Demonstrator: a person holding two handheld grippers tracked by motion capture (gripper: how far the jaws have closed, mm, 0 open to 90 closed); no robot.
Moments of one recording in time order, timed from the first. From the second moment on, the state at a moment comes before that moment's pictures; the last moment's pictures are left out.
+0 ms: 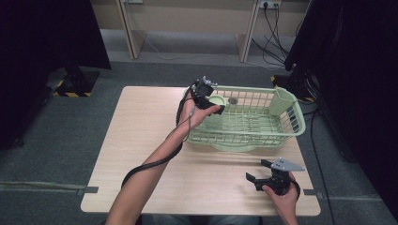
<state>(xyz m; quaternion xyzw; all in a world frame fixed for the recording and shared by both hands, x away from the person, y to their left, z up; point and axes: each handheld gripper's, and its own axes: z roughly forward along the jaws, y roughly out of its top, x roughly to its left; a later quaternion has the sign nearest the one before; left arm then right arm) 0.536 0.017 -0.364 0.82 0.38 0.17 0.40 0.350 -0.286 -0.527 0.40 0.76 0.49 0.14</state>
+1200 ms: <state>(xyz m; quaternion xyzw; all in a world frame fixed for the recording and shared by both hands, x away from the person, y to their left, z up) 0.504 0.072 -0.362 0.79 0.38 0.18 0.44 0.351 -0.286 -0.527 0.40 0.76 0.49 0.14</state>
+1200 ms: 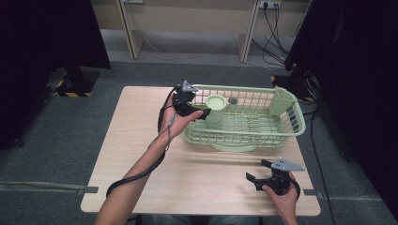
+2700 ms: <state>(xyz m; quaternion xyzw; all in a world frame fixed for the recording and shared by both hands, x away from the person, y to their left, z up) 0.474 0.152 -0.387 0.75 0.43 0.19 0.47 0.350 -0.285 -0.528 0.40 0.76 0.49 0.14</state>
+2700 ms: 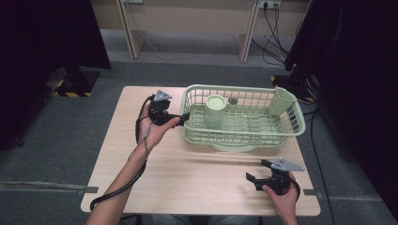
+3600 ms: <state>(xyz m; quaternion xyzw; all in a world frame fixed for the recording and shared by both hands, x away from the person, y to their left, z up) 0.462 0.191 -0.409 0.72 0.46 0.19 0.48 0.350 -0.285 -0.528 0.40 0.76 0.49 0.14</state>
